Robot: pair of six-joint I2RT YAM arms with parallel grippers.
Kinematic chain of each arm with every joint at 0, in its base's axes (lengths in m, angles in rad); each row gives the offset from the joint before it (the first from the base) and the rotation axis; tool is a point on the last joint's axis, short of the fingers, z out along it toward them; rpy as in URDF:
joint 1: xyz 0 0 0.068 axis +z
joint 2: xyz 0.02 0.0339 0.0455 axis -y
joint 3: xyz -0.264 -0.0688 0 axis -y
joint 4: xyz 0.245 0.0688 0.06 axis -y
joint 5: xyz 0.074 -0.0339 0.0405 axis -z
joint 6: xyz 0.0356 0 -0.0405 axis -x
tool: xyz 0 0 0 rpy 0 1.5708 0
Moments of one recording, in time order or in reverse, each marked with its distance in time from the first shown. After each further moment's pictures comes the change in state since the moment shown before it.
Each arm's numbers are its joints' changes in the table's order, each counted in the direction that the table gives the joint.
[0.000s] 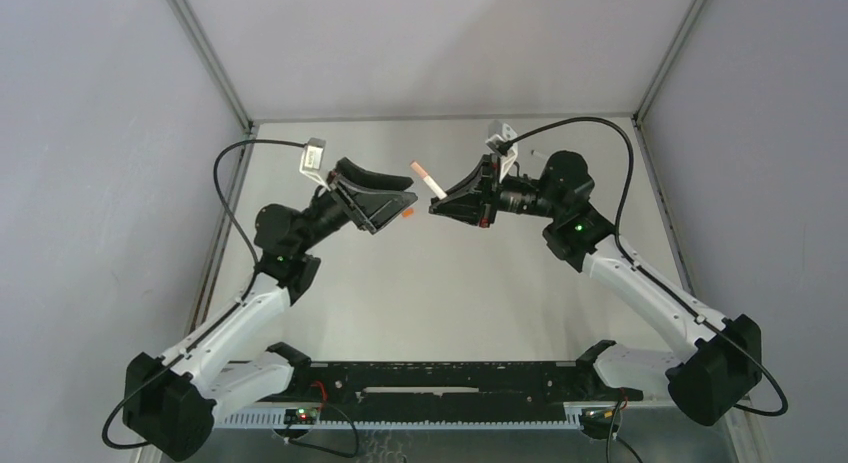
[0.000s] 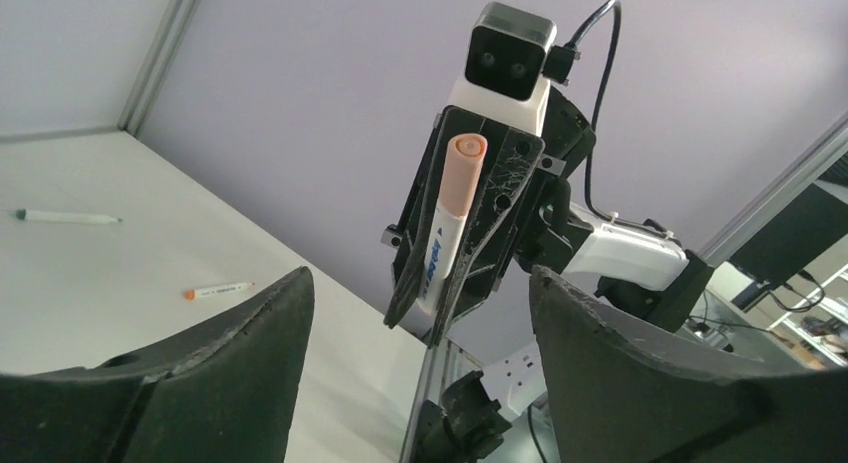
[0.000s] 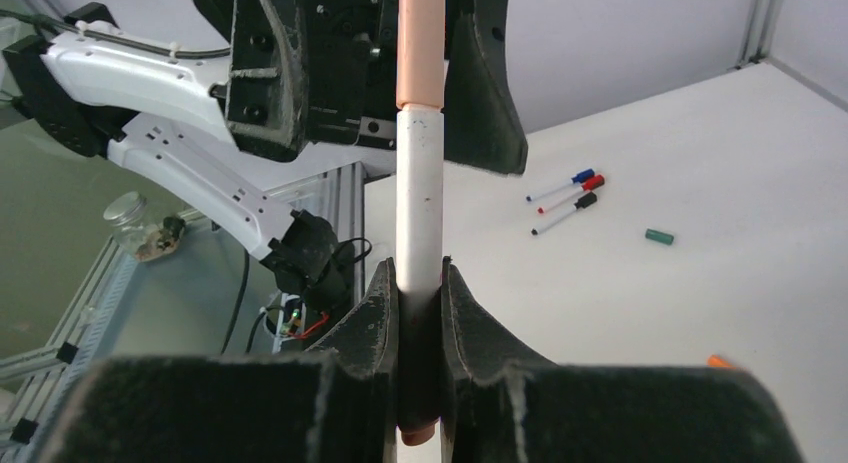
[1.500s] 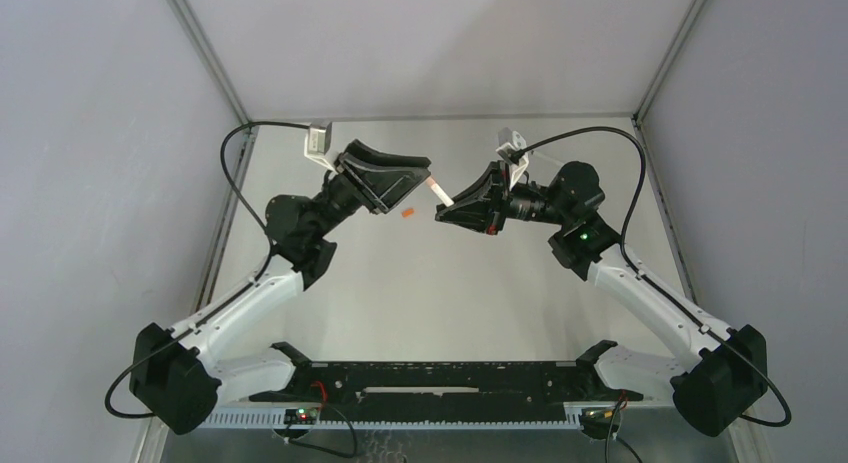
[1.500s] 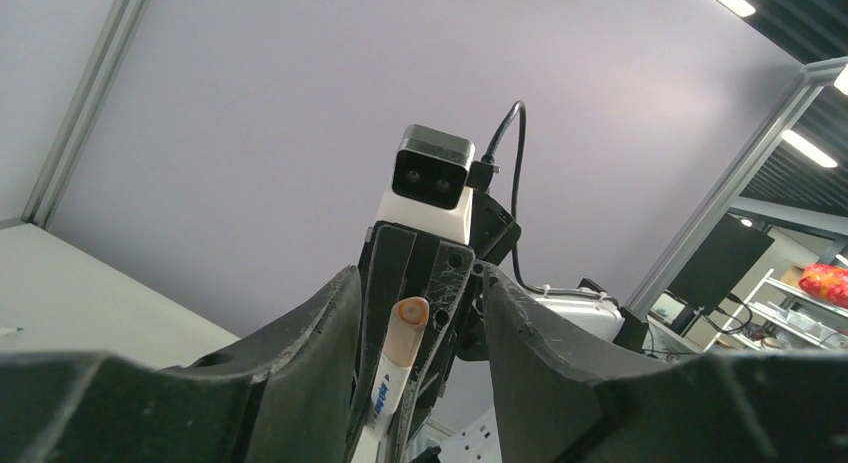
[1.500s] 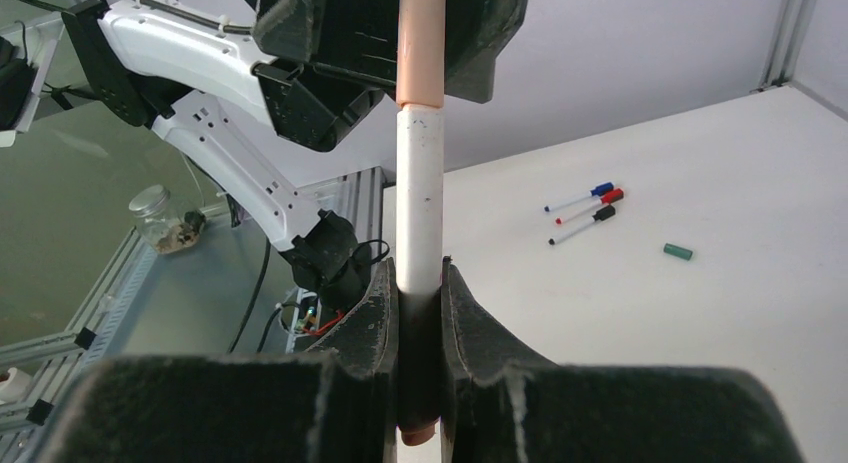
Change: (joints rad) left arm -0.100 -0.118 0.135 0.175 -0.089 0.055; right arm -0.022 0.061 -0.079 0.116 -0.075 -0.056
